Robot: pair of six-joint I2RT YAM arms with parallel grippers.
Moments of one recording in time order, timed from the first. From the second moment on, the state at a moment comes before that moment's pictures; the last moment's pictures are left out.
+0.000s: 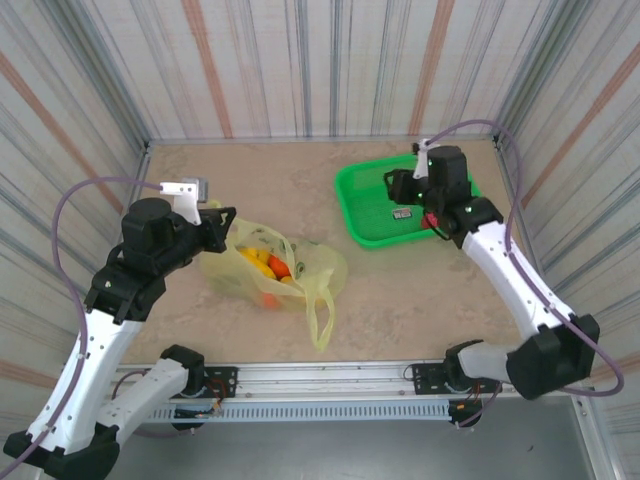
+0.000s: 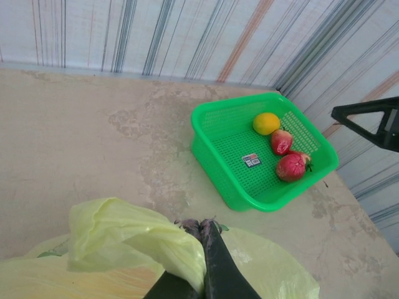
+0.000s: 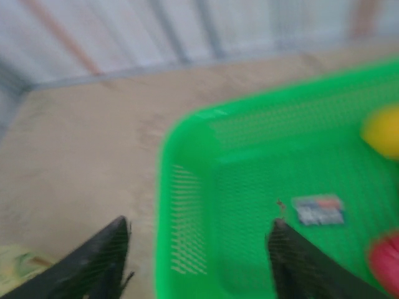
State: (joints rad) left arm -0.38 0.79 1.10 -0.67 0.18 -0.36; right arm 0.28 1.31 1.21 -0.51 -0.05 0.38
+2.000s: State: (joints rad) left arm -0.40 0.73 1.04 -0.63 0.18 -0.34; right arm 0.13 1.96 1.83 -1.14 0.01 0.37
